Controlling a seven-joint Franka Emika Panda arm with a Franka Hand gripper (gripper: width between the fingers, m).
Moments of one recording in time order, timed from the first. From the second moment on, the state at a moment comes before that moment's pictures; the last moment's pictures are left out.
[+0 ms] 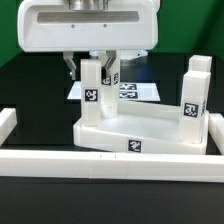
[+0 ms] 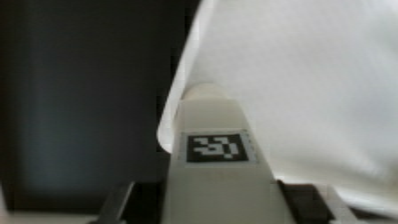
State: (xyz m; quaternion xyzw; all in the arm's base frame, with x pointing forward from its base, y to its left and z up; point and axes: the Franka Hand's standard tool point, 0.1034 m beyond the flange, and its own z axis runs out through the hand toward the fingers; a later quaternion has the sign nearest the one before) arm 0.562 -0.073 0.105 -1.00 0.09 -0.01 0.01
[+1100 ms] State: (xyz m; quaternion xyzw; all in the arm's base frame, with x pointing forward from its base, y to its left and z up) arm 0.582 -0.066 0.102 -0.89 0.45 -0.01 0.03
